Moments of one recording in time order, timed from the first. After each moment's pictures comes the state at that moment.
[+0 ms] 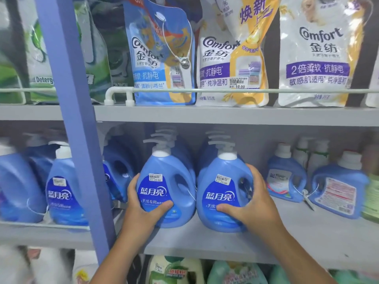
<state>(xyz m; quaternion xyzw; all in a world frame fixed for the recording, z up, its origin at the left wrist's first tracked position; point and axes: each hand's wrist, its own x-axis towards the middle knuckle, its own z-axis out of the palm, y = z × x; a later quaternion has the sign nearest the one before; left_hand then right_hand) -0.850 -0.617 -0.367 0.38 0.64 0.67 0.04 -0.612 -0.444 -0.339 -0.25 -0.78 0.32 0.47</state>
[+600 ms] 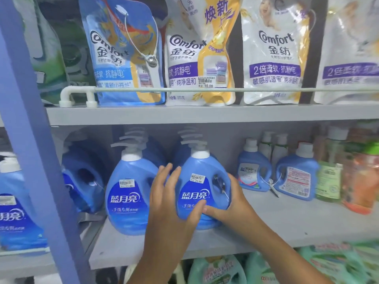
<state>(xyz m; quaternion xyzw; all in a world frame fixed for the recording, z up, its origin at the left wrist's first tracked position) -0.739 -0.582 -0.332 0.54 0.58 0.59 -0.16 -0.594 -0.449 -0.350 -0.27 -0.77 0.42 0.40</state>
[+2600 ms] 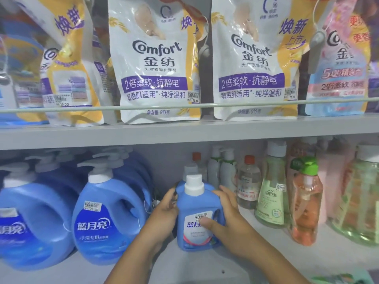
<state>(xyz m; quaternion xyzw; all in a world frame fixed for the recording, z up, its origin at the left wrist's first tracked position) -0.613 -0.402 -0.331 0.41 0.55 0.62 0.38 -0.430 -0.316 -0.345 -0.25 -0.84 0.35 0.33</state>
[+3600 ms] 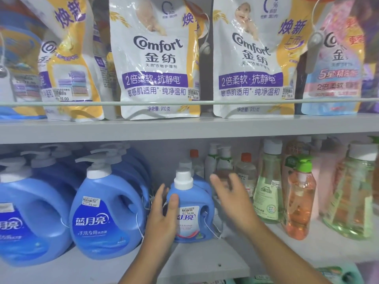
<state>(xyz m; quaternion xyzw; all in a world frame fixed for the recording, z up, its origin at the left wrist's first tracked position) -0.586 -0.423 -0.337 0.39 0.61 0.67 0.17 -0.446 -0.308 -0.306 -0.32 -0.69 0.41 0.50</state>
